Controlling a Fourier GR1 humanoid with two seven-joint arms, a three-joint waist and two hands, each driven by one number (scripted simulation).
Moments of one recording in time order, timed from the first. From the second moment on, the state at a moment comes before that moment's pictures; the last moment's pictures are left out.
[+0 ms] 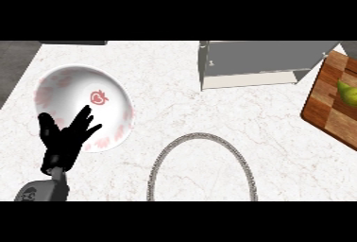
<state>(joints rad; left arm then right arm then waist) -0.09 0.20 0.06 -1.36 0.14 0.01 0.29 -1.46 -0.49 -0.16 -0.45 0.68 0.11 0.05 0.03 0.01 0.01</state>
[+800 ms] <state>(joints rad) -0.07 0.19 0.06 -1.39 0.13 0.00 0.29 -1.51 -0.48 -0.41 -0.39 0.47 -0.01 0.11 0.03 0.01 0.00</state>
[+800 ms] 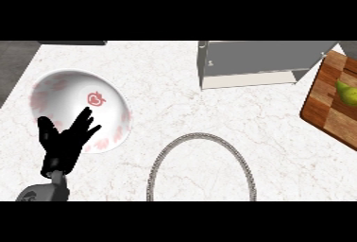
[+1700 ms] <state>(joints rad) -0.07 0.18 0.07 -1.38 0.12 0.01 0.29 -1.48 -0.74 -0.60 -0.36 0.34 -0.20 0.17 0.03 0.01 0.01</state>
